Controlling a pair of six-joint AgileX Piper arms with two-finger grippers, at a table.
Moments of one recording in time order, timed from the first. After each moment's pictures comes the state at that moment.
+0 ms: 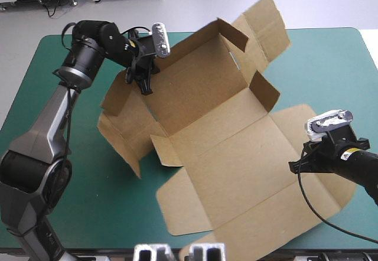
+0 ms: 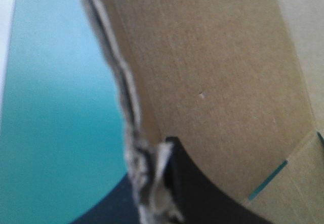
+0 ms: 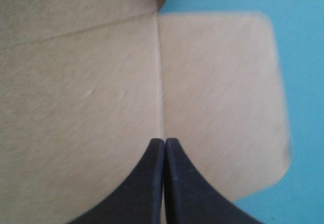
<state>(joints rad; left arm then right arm) -0.36 1.84 -1.98 -0.17 1.21 1.09 0.01 0.83 -0.81 0.27 0.87 -0.42</state>
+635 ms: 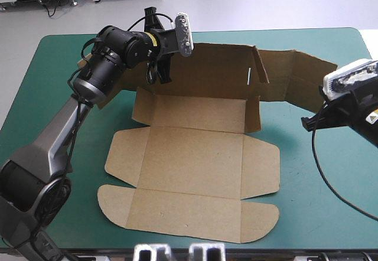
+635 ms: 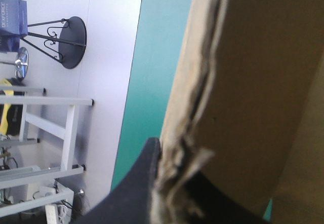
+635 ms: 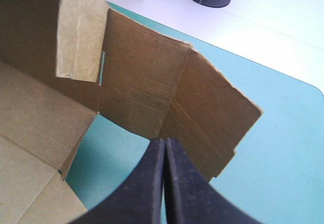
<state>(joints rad) -0.53 1.77 -1.93 0.10 0.90 0.94 0.01 0.91 -1.19 0.25 0.81 -0.50</state>
